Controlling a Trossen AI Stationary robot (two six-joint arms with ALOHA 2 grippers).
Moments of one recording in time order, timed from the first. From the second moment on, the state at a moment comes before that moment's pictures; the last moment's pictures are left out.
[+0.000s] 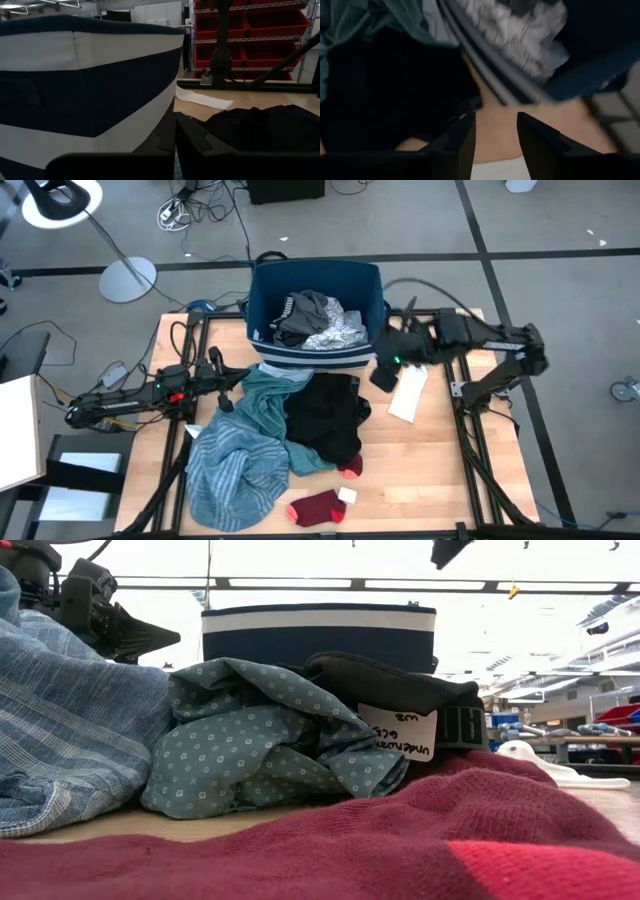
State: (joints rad) left arm 0.16 0.06 0.01 0.11 -0.12 0.05; right arm 0.10 1.48 1.77 -1.41 0.46 0.50
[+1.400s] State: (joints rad) left arm 0.16 0.06 0.06 0.21 -0.06 -0.12; right arm 0.32 0.80 0.15 0.26 0.50 0.69
